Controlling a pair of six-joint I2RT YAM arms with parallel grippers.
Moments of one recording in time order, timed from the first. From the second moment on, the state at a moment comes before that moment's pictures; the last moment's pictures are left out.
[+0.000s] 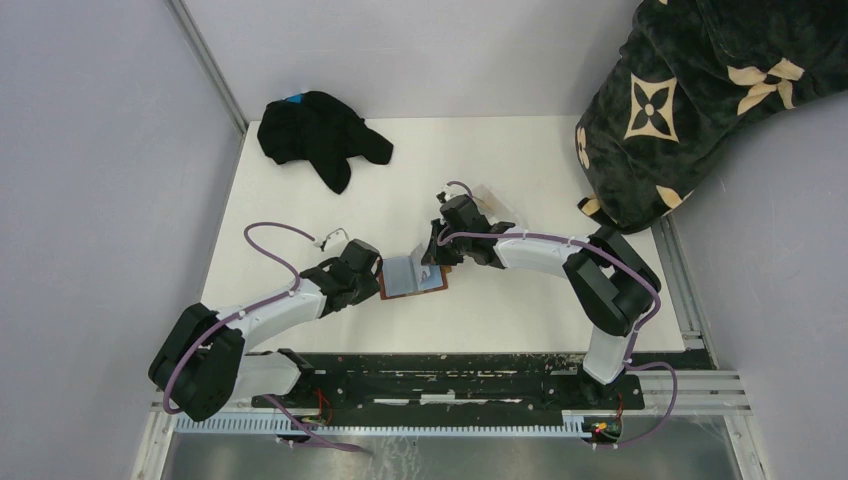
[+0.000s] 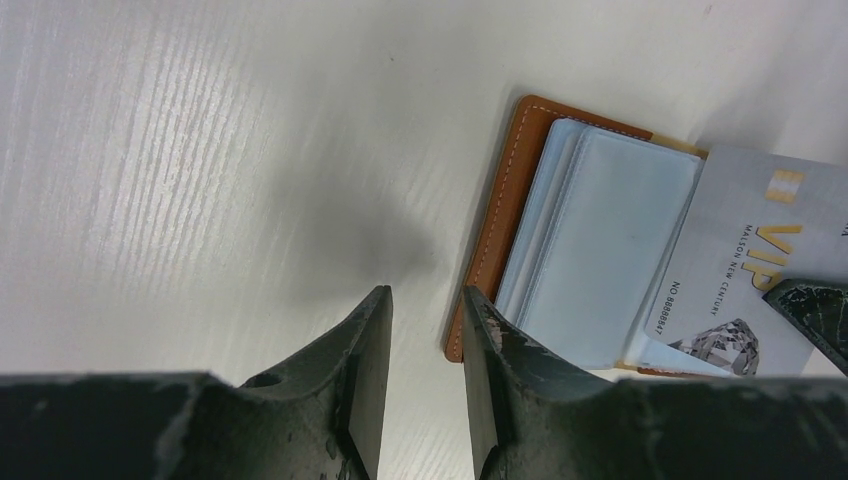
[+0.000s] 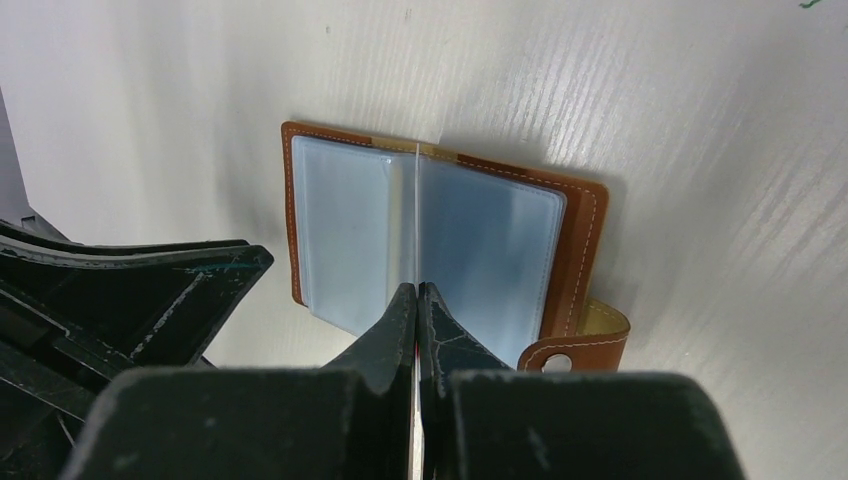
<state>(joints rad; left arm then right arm) -0.62 1.24 0.54 -0.32 -0.35 -1.03 0.75 1.81 1.07 -0.05 -0.16 0.72</state>
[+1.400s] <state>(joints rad) -0.59 1.23 0.48 -0.23 -0.29 -1.03 0.79 1.79 0.95 0.17 -0.18 0.85</state>
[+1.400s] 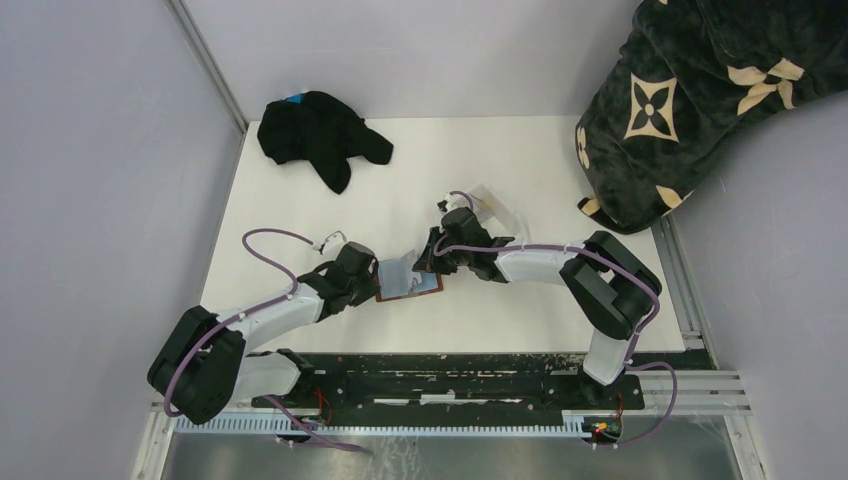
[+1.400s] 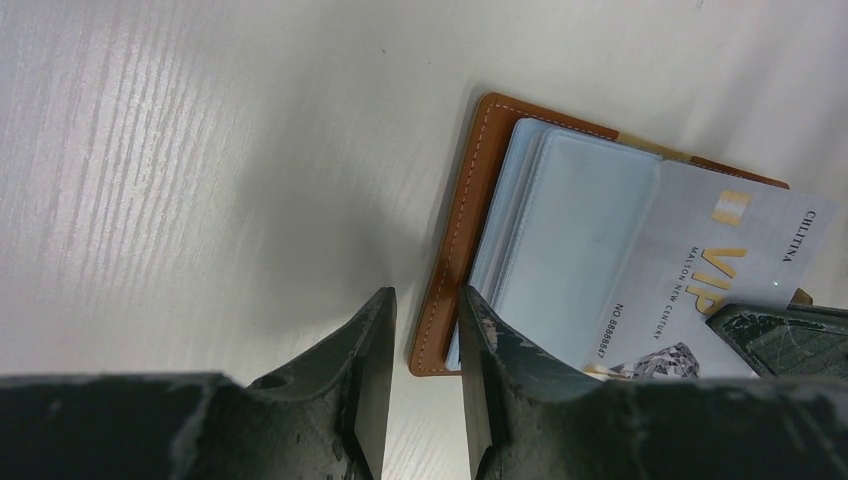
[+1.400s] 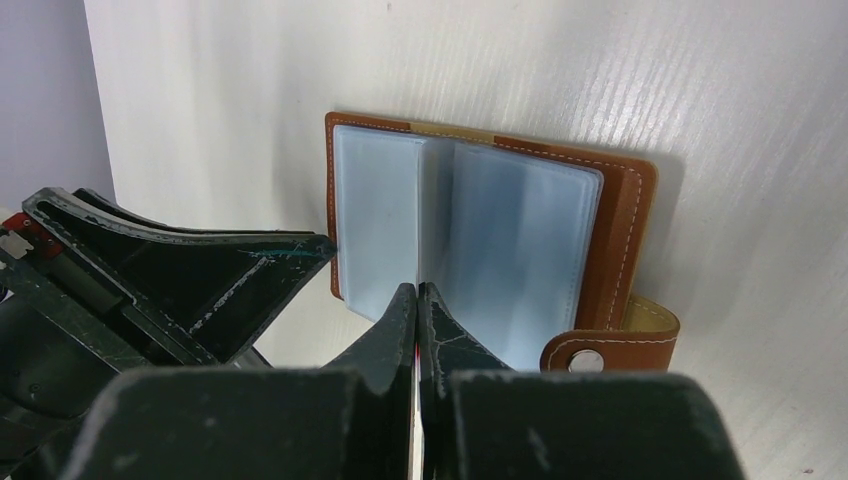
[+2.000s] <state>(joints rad) -0.59 1.22 0.46 -0.20 -0.28 -1.03 0.80 1.79 0.89 0.24 -0.20 0.88</state>
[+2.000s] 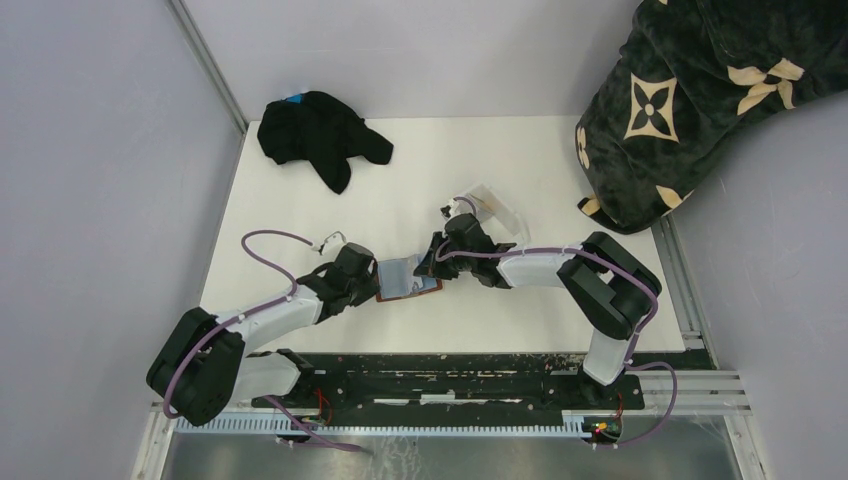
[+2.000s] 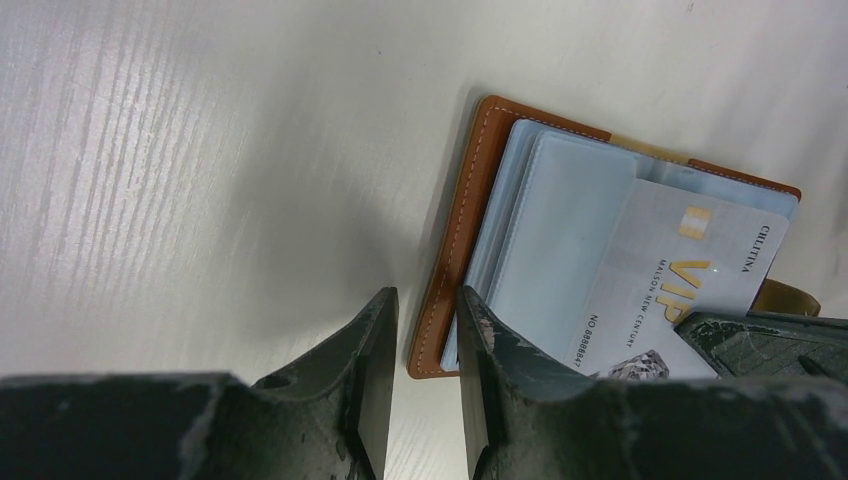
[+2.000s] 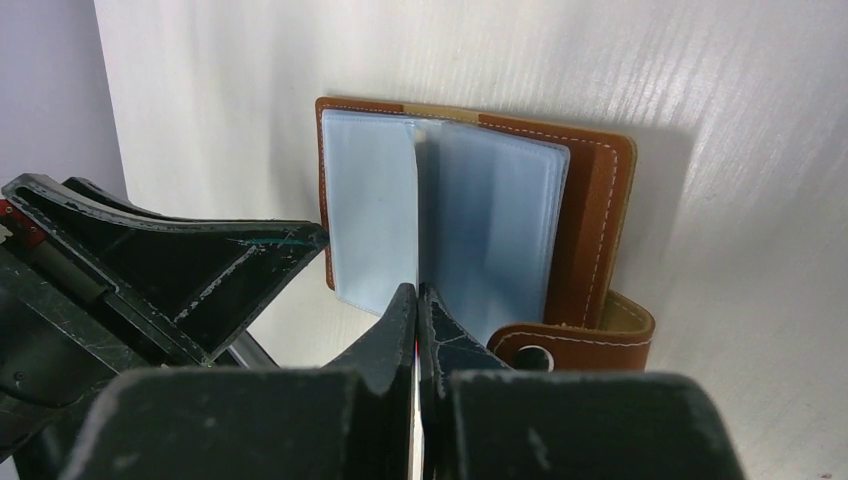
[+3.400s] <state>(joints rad) -0.59 1.17 0.42 -0.18 -0.26 -1.03 0.84 1.90 0.96 0.27 -0.18 0.88</state>
